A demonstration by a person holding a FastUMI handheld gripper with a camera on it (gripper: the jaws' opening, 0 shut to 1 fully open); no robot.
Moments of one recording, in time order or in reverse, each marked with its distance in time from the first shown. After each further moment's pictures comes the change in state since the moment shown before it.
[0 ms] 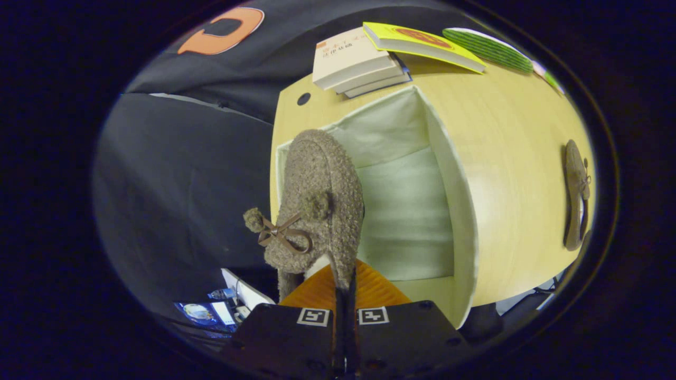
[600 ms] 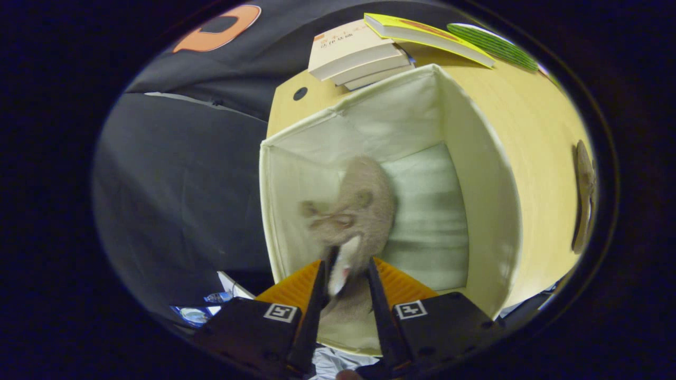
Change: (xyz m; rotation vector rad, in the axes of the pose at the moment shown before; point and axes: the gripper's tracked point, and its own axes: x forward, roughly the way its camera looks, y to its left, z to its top) arm 0.020 0.012 0.010 0.000 -0.022 0.056
